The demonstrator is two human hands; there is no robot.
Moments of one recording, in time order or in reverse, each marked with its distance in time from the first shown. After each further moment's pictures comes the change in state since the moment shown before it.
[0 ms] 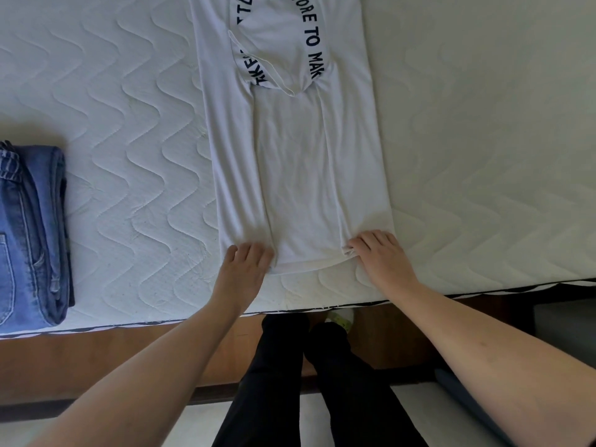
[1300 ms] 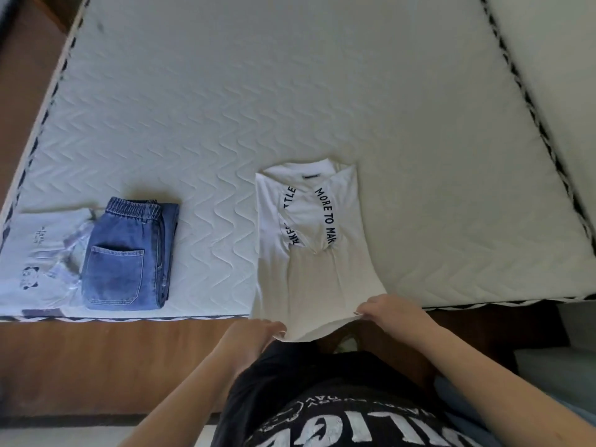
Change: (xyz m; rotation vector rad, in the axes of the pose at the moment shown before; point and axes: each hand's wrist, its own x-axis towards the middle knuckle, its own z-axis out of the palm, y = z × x) left_hand -0.162 0.026 -0.210 -0.446 -0.392 0.017; right_hand -0.105 -0.072 -0.208 0.061 -0.431 -0.151
